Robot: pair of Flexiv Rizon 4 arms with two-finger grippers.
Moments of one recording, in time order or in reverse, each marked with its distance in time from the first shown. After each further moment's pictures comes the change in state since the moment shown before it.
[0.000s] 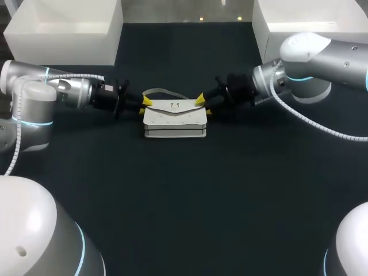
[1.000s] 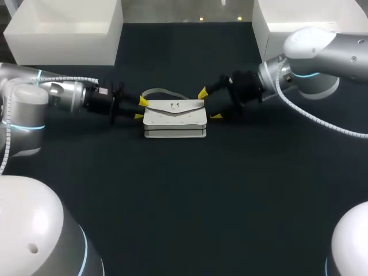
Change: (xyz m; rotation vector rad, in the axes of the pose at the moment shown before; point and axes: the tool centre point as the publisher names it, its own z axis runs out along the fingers) left arm 0.006 0.031 -0.015 -0.007 0.006 0.019; right arm -0.006 -0.006 -0.025 -0.018 -0.078 -0.041
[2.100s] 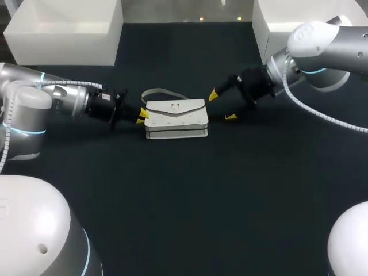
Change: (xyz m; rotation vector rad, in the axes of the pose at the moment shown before) left arm -0.013 0.021 0.005 0.011 -0.084 -0.042; right arm -0.025 0.001 -0.033 -0.014 -0.156 0.025
